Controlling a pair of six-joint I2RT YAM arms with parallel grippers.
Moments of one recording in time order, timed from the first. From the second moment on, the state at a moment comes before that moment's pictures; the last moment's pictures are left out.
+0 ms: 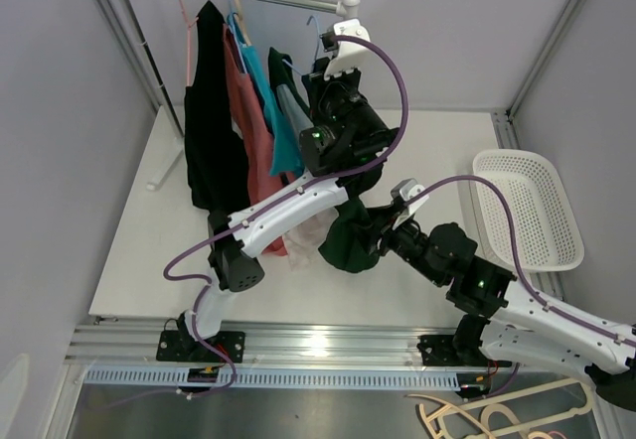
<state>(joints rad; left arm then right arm) -1.05 2.13 2.37 1.18 -1.53 1.48 1.06 0.78 0.71 0.05 0.24 0.15</state>
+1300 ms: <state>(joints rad) -0.88 2.00 2.43 0.35 -1.40 0.85 1.02 0.20 0.87 -0.44 0.51 0.32</state>
